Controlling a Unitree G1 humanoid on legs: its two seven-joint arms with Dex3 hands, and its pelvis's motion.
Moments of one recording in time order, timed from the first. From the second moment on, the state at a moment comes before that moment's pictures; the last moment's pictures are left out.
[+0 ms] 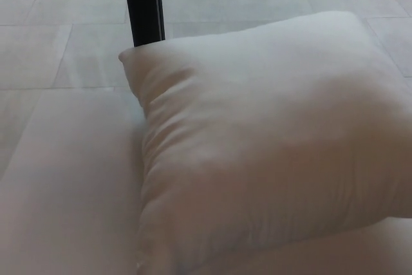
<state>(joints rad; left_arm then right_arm) 0.35 0.45 0.71 0.67 -0.45 0.49 -0.25 0.22 -0.70 -1.39 0.89 0.36 0.54 0.32</state>
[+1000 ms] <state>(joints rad) 0.41 0.52 0.56 1.00 -0.38 0.11 -0.41 0.35 -0.59 -1.22 0.86 0.43 0.30 0.21</state>
